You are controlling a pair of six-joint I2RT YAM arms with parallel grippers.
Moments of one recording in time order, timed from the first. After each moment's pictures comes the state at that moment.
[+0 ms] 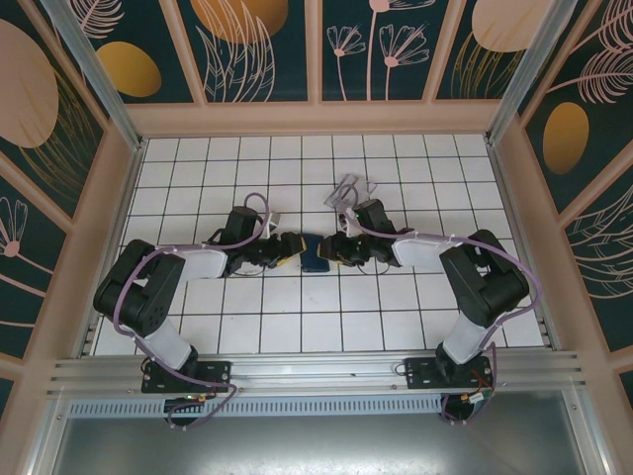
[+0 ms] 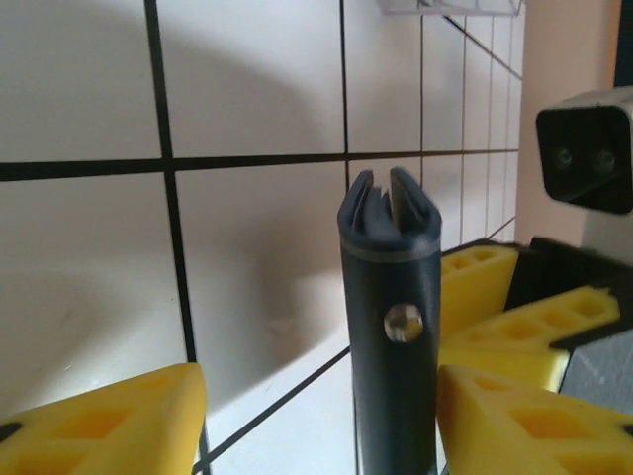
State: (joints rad) left arm -0.44 1.67 0.68 0.26 0.67 -0.85; right arm 0.59 1.70 0.82 0.05 -0.61 0.74
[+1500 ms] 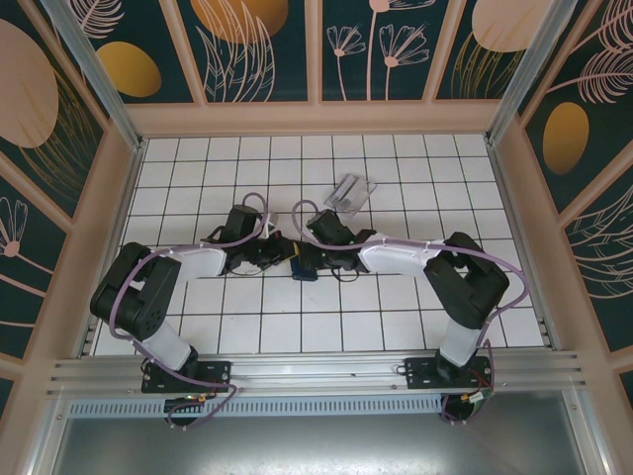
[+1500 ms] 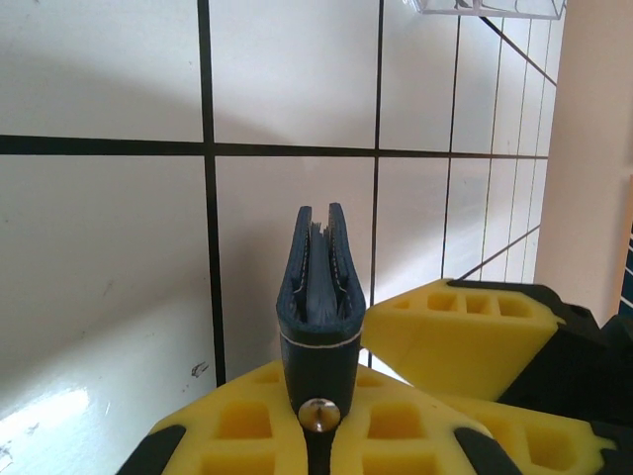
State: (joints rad) left arm -0.44 1.64 0.70 0.14 0.63 -0.85; right arm 0.87 1.76 1.03 -0.22 -0.03 0.62
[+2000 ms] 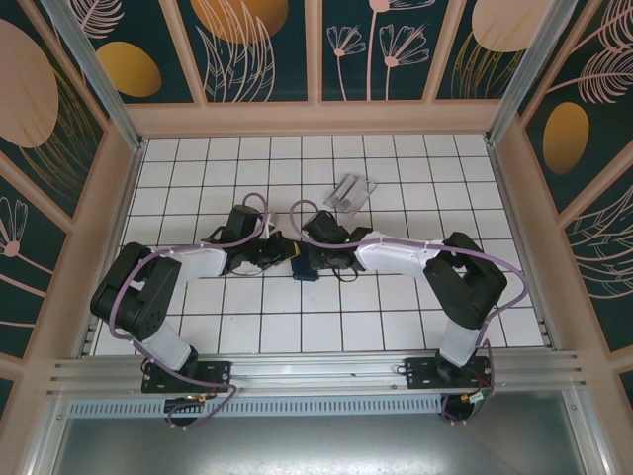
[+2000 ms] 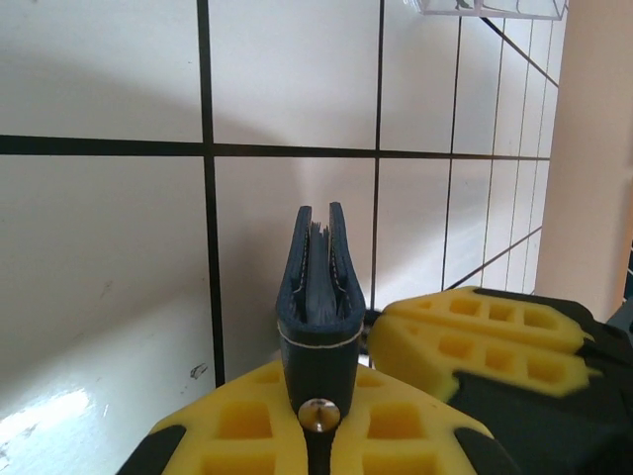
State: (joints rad) left arm -0.45 1.64 0.70 0.14 0.62 -0.85; right arm 0.88 1.77 1.08 -0.36 0.12 0.65
